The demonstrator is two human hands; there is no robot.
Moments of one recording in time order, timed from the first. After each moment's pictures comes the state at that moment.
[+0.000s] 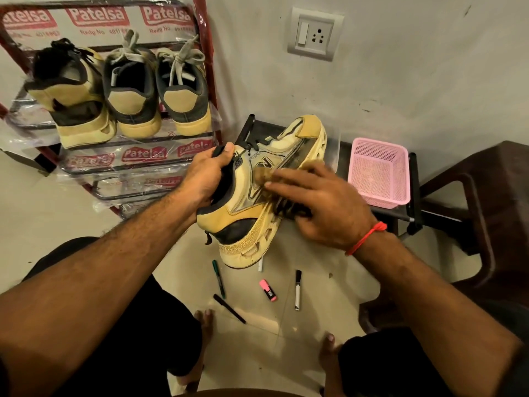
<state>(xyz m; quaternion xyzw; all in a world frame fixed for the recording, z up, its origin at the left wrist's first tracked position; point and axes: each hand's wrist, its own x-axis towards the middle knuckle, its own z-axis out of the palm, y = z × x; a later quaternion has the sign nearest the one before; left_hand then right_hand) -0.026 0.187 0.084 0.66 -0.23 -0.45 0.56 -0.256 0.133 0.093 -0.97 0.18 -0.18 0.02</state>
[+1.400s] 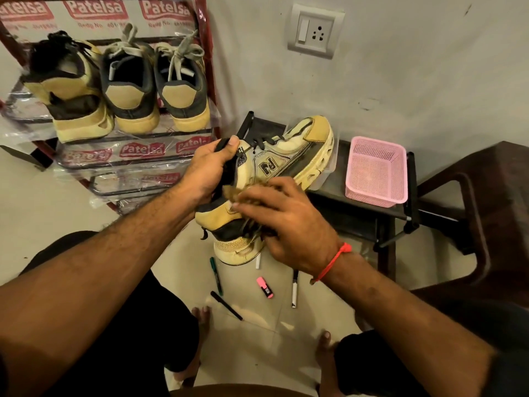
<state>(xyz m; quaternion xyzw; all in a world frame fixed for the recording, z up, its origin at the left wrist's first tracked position) -0.039 0.191 0.096 0.62 -0.26 -0.46 0.59 -0.228 0.180 0.077 -0.96 0.15 -0.24 0.06</state>
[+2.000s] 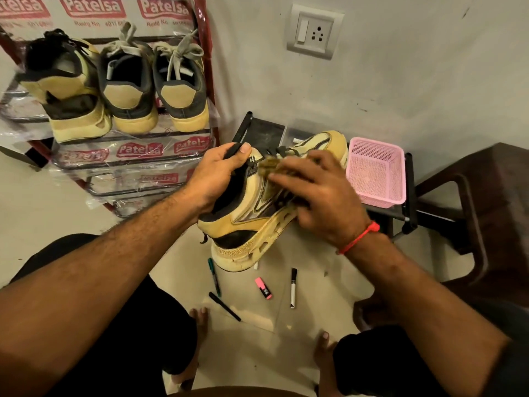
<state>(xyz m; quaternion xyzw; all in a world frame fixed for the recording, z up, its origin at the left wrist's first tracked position) -0.044 0.197 0.094 0.63 -0.34 -0.45 0.54 -0.246 0.135 0.090 -0.95 0.20 -0.26 -0.02</state>
